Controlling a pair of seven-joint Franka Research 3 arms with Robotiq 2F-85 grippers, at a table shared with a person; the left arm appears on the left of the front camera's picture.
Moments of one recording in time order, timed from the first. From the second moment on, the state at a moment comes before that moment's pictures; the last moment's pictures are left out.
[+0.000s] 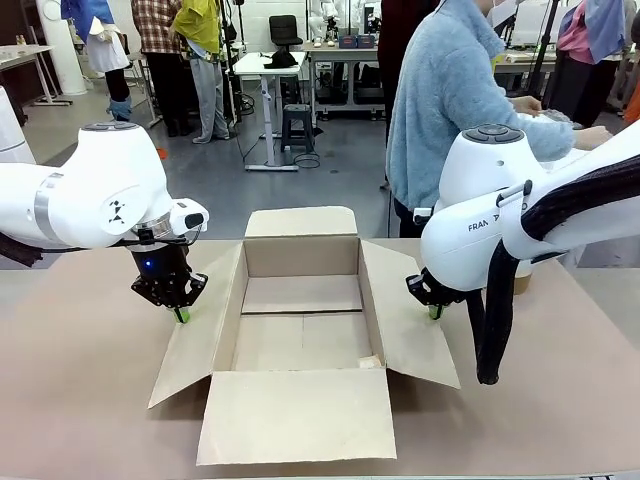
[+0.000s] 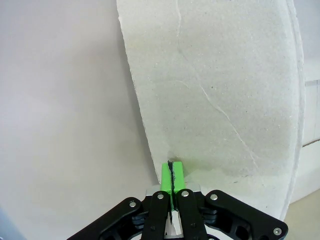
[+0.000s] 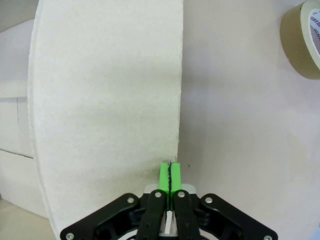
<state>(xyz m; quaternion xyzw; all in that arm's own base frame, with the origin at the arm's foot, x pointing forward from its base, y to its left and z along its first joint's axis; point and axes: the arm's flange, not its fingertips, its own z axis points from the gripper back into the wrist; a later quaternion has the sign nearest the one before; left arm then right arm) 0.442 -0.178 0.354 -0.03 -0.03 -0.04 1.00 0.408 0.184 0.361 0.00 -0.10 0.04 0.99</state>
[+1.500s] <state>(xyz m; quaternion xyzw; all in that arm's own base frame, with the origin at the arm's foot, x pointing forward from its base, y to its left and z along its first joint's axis) 0.442 -0.178 0.354 -0.03 -0.03 -0.04 1.00 0.408 0.184 0.361 0.00 -0.10 0.04 0.99</state>
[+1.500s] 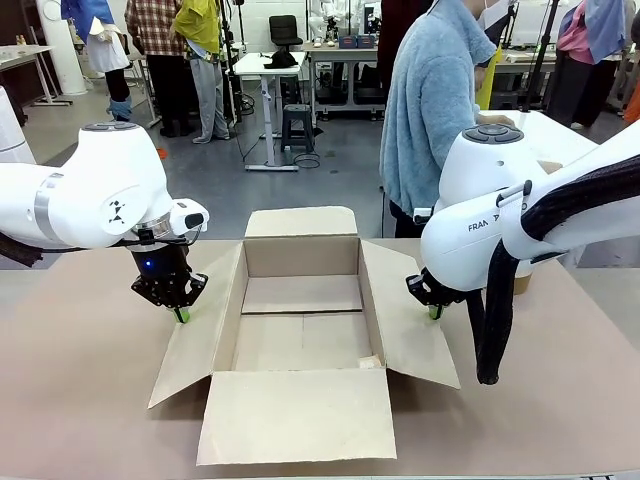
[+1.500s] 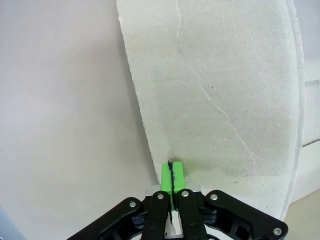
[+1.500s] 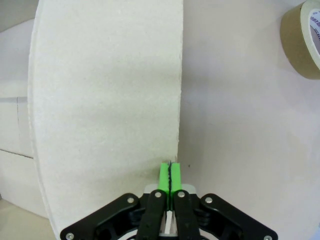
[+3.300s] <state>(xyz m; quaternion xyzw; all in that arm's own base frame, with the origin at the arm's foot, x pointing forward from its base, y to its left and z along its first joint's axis) 0.442 -0.178 0.354 -0.03 -0.03 -0.04 1.00 0.408 0.184 0.361 0.00 -0.10 0.04 0.99</state>
